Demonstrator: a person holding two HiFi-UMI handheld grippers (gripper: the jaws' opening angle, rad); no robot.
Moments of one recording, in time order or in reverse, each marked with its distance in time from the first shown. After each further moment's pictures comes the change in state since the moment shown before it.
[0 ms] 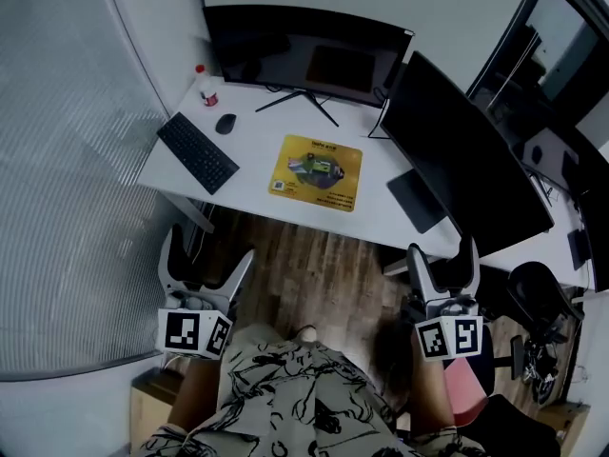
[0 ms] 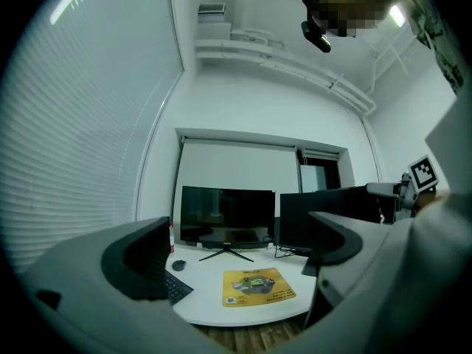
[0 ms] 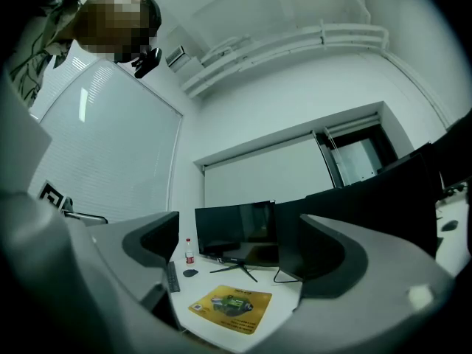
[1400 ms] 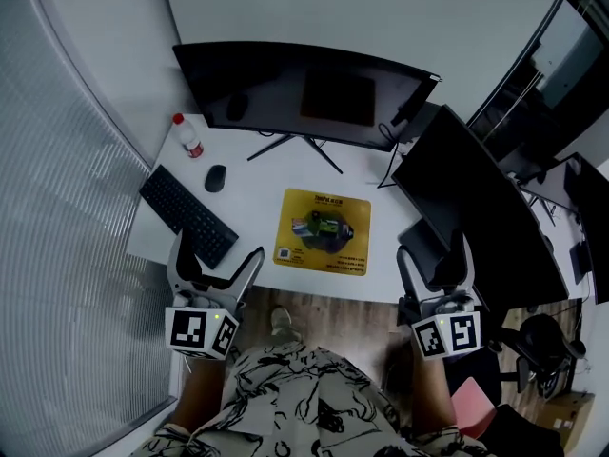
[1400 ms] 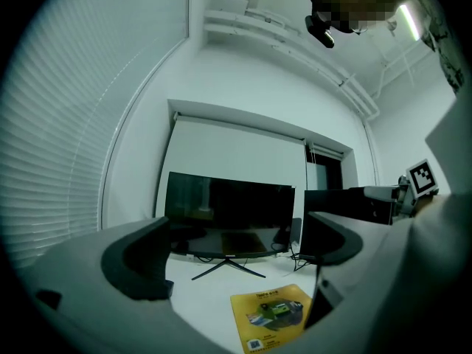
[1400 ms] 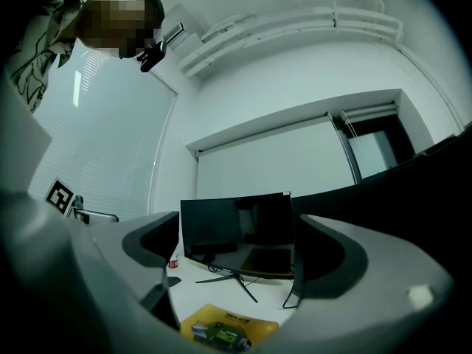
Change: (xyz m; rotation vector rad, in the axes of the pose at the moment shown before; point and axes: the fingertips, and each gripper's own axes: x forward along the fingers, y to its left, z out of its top) left arm 0.218 0.099 -0.007 -0.054 0.049 -0.107; right arm 0.215 -0.003 -0.037 -0.041 0.052 -0.017
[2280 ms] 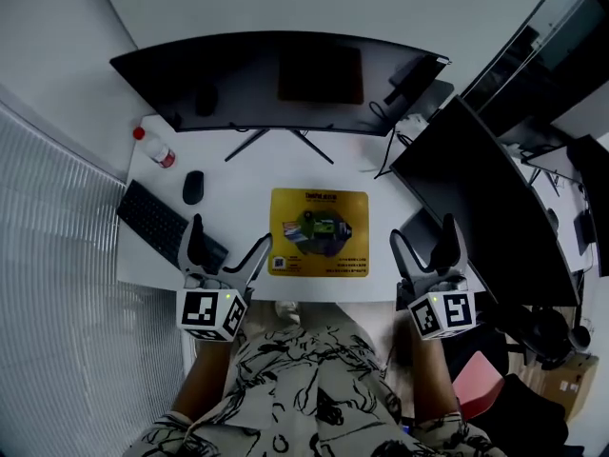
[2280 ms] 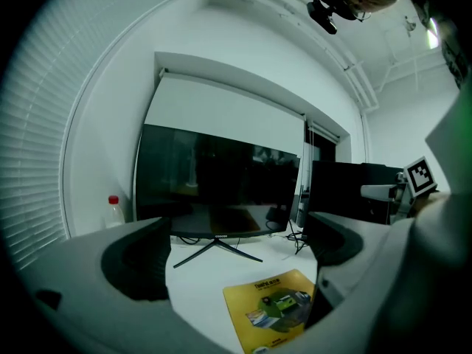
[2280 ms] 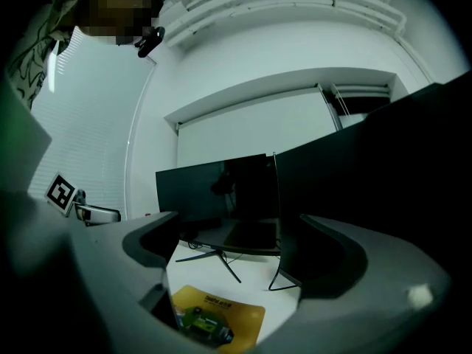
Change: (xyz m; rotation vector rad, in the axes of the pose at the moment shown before) left arm 0.129 0.019 -0.080 -0.042 0.191 -0.109; right arm 0.076 -0.057 -0.088 0.023 0.179 -0.117
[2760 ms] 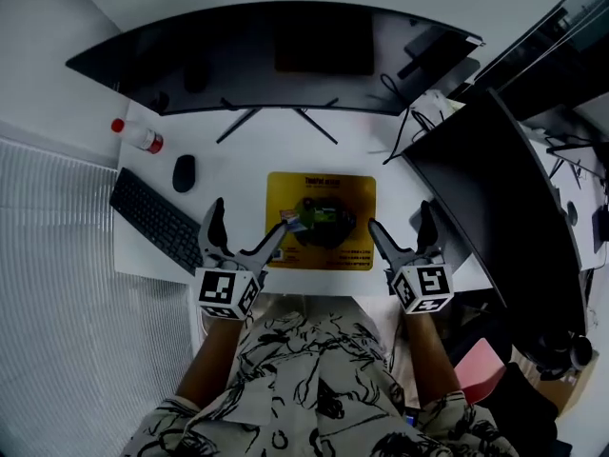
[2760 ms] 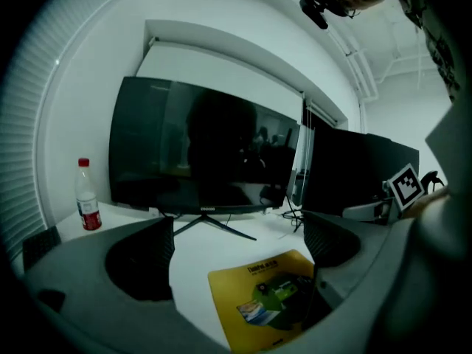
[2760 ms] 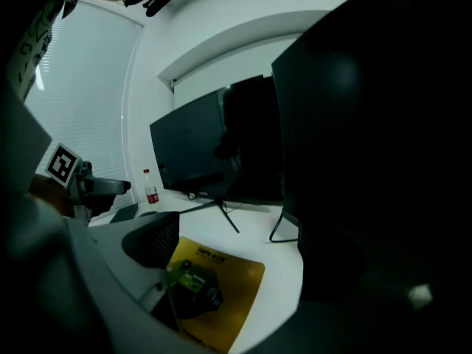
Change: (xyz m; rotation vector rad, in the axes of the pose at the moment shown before) left arm 0.081 -0.010 -0.085 -0.003 0.132 -0.051; right arm 0.067 -0.031 -0.144 -0.001 0.302 0.068
